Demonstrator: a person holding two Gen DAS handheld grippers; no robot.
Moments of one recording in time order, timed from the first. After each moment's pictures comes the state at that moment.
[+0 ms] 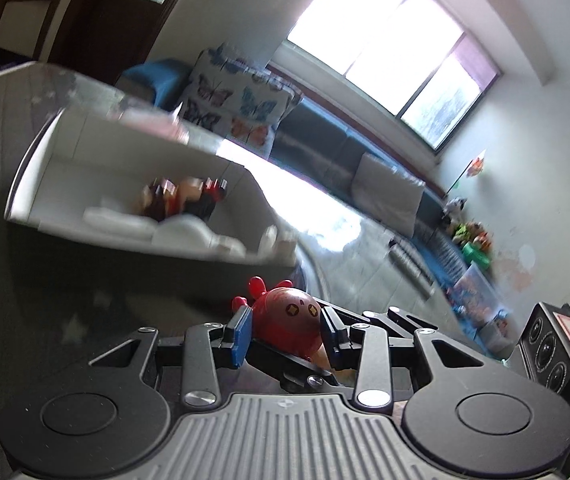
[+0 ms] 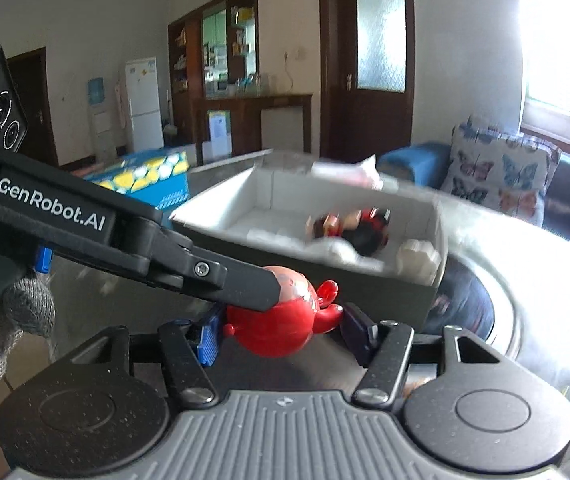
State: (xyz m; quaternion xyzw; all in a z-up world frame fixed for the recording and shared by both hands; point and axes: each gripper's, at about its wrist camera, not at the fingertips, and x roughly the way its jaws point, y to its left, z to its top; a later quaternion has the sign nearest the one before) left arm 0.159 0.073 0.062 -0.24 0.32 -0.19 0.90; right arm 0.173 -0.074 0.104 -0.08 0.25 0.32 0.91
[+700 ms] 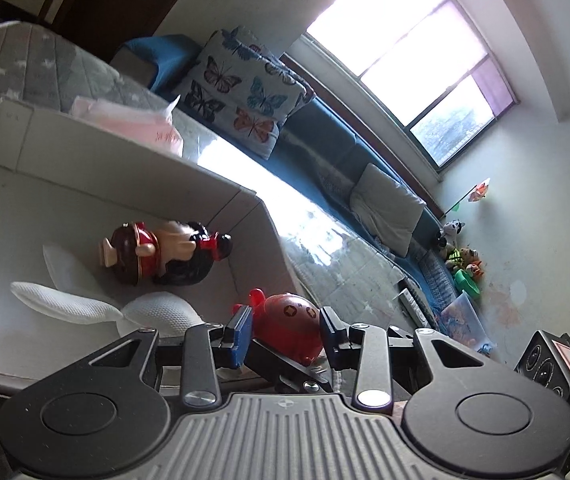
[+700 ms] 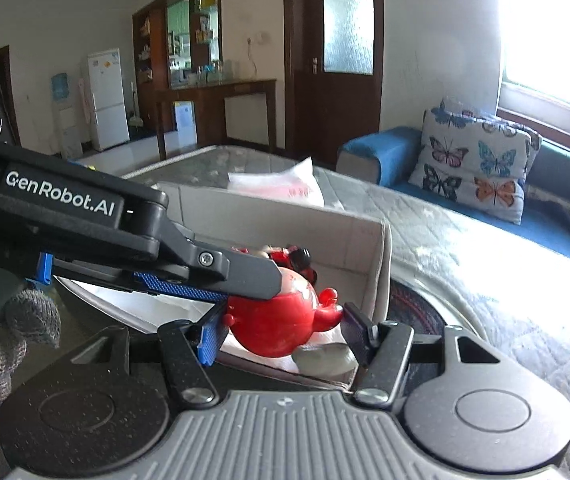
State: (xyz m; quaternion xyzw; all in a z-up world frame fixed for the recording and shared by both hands) left arm 0.287 0.074 0.033 -0.30 0.35 -0.19 0.87; right arm 0.291 -0.069 0.090 -0.08 0.29 0.27 0.91
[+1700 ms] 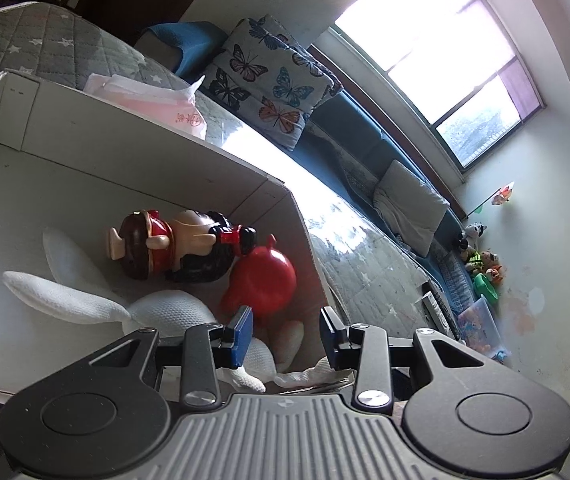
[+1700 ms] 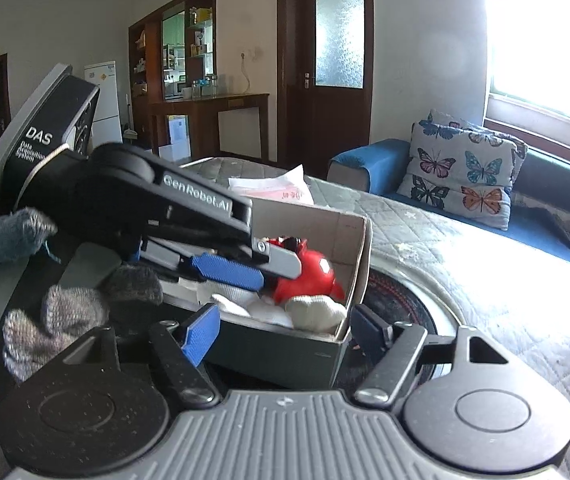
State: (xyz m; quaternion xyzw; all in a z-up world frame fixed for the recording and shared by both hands) left arm 0.300 0.072 0.021 -0.30 0.37 -0.15 0.86; right arm 0.245 -0.097 0.096 -0.07 0.27 0.26 0.92
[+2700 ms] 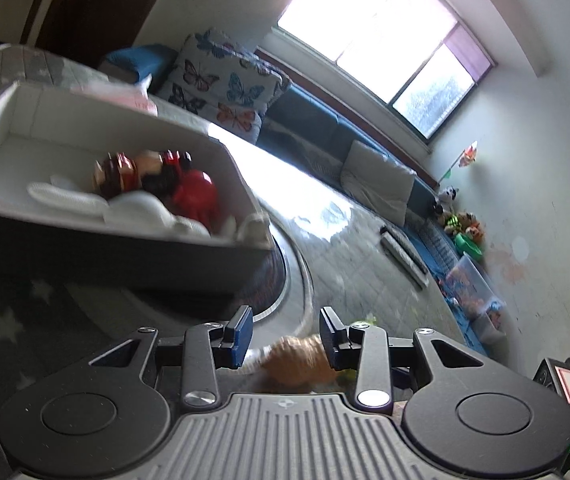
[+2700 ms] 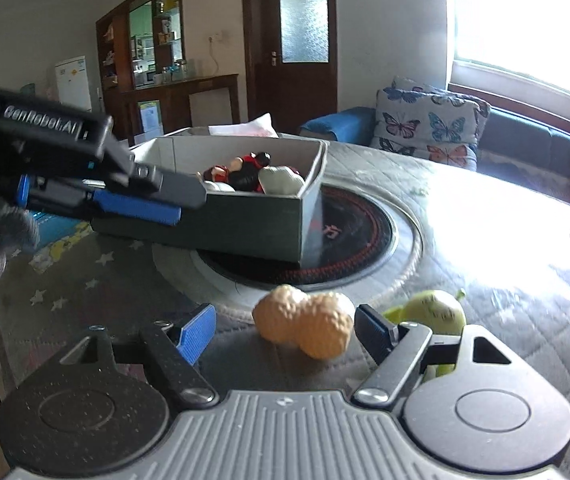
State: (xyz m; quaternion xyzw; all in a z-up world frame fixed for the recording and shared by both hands) left arm 0.180 0.028 0.033 -0.23 0.34 -0.21 0.89; right arm 0.154 -0.154 0.062 -0.05 0.30 0.22 0.93
